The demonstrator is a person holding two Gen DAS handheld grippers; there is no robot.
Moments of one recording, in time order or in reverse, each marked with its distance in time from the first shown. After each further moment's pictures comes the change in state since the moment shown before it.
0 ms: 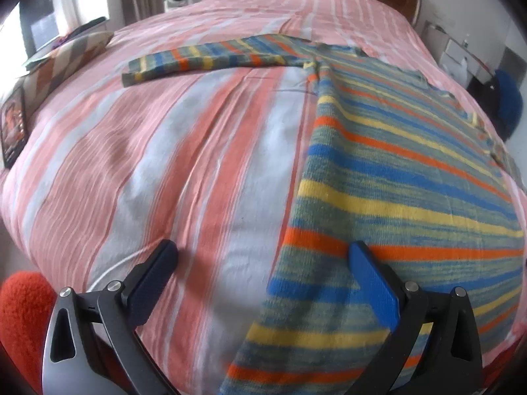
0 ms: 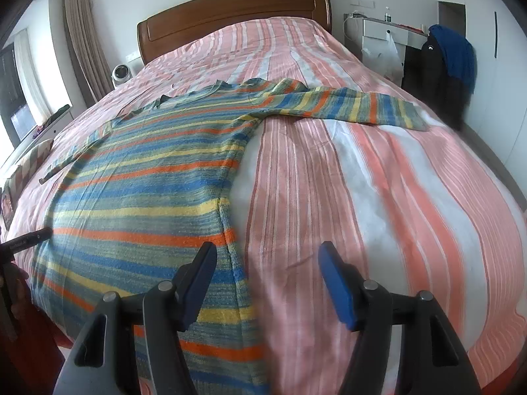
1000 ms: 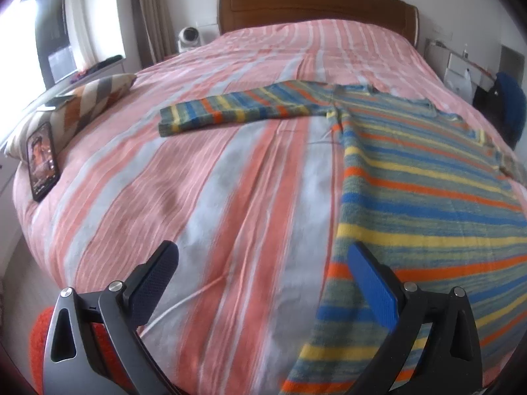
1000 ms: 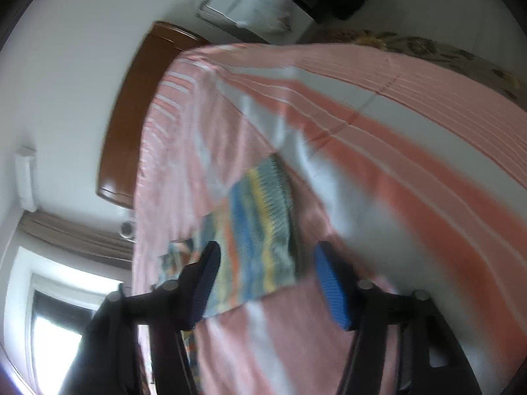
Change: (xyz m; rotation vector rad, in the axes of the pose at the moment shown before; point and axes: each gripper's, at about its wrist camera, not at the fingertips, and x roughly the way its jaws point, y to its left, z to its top) left arm -0.021 0.019 0.008 0.036 -0.181 0.089; right arm 0.111 -0.288 0.130 0.859 0.029 0.307
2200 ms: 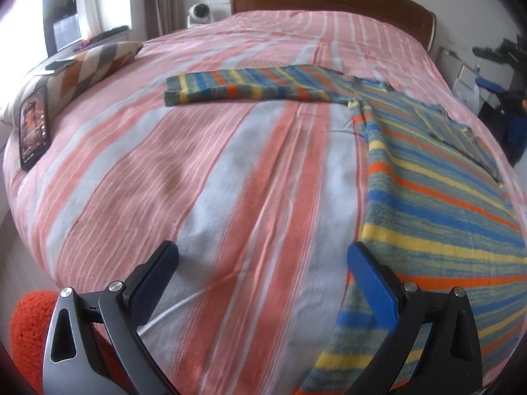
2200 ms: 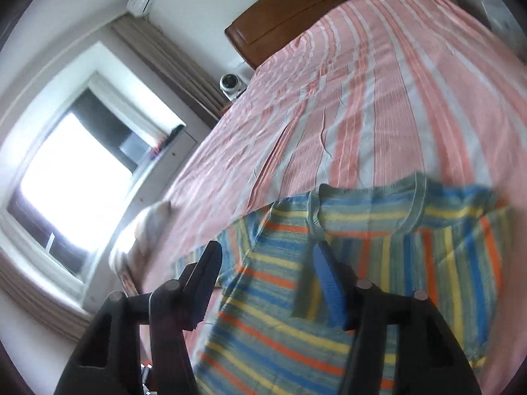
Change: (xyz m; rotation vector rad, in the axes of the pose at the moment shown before) left arm 0.019 0.019 -0.002 -0.103 0.078 -0.048; right arm 0.153 0.348 -0.199 -0.710 0.351 0.294
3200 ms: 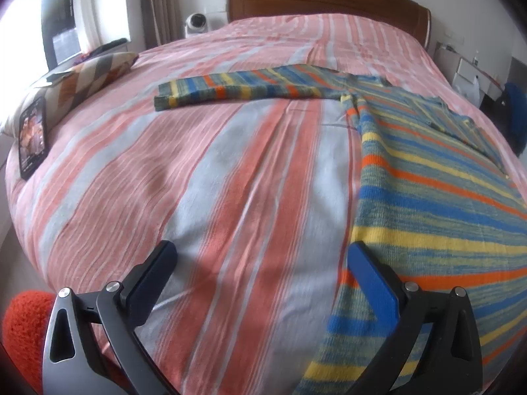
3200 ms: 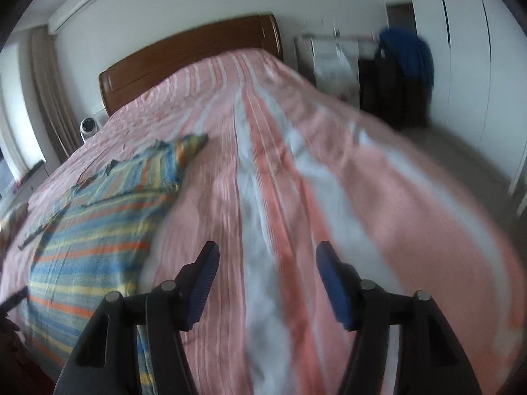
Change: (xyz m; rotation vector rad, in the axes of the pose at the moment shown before) left arm 0.009 -0.016 -0.010 0.038 -0.041 0.036; right arm -0.228 -0.078 -0.236 -0.014 -0.348 -0.781
